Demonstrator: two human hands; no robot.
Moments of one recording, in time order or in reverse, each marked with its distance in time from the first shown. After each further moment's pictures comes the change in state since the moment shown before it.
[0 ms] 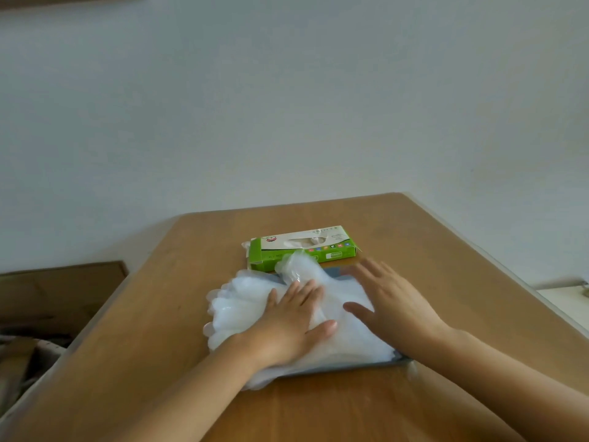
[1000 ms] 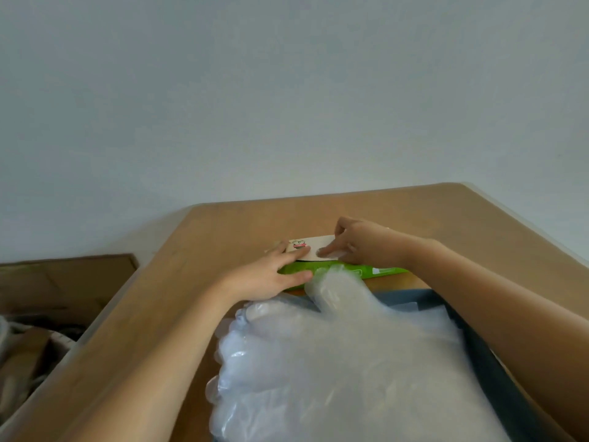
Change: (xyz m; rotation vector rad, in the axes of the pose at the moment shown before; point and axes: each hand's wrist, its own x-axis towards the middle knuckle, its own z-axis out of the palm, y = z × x) left_hand 0.079 -0.121 -0.058 -0.359 -0.024 -0.144; right_hand 0.205 0.034 0.054 0.108 -0.319 -0.233
